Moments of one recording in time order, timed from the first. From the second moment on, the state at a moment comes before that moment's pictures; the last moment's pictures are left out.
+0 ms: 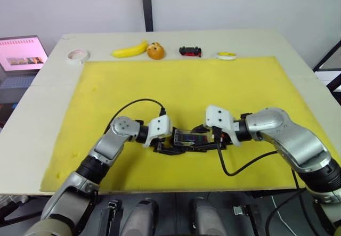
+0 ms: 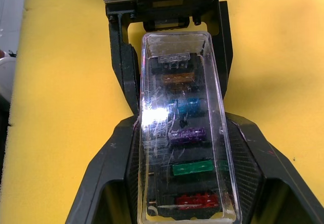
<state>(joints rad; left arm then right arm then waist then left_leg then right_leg) -0.55 0.43 -0.40 0.15 -0.16 0.12 -1.19 -0.54 -0.85 0.31 -0.43 0.36 0.78 1.04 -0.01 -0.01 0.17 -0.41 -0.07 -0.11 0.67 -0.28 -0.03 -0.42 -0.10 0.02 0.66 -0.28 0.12</state>
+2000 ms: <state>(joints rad) -0.55 0.42 -0.39 0.16 -0.16 0.12 -1.20 -0.44 -0.70 0.16 -0.45 0.52 0.77 0.96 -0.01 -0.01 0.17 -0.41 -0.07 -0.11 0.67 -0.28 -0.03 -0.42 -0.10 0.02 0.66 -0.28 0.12</state>
